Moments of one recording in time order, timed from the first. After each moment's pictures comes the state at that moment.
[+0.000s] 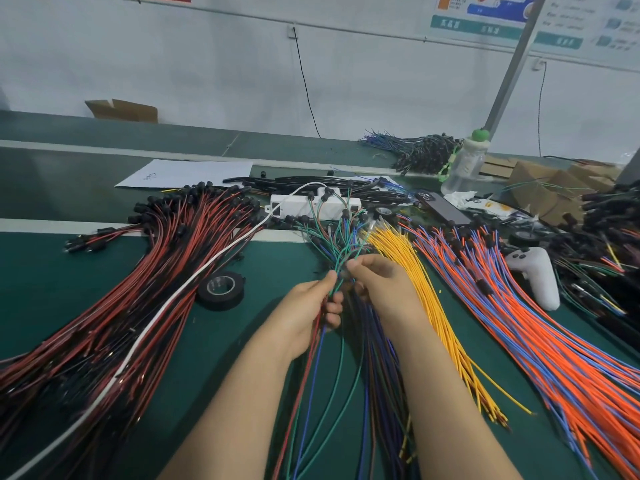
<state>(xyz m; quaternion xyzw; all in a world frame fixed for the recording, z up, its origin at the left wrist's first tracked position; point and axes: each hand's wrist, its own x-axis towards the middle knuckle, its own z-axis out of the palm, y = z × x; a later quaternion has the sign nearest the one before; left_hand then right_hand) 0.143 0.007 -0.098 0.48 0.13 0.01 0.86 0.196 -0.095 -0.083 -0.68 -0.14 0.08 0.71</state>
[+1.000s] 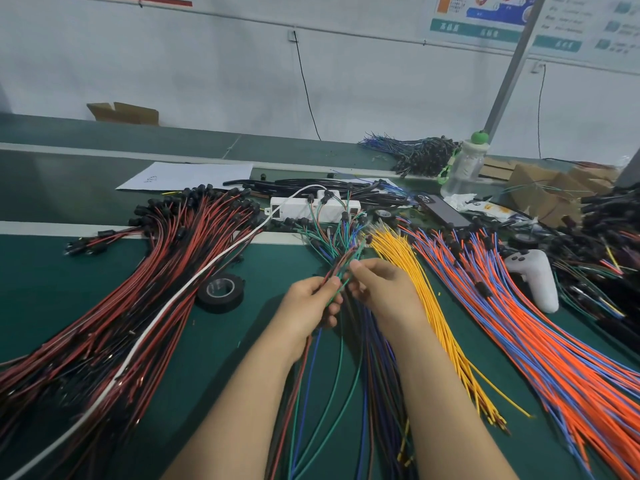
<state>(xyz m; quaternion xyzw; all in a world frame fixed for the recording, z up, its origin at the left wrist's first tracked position) 0.146 0.005 -0.107 0.62 0.12 0.10 0.77 0.200 -0.097 -0.088 -0.66 -0.10 0.08 0.74</state>
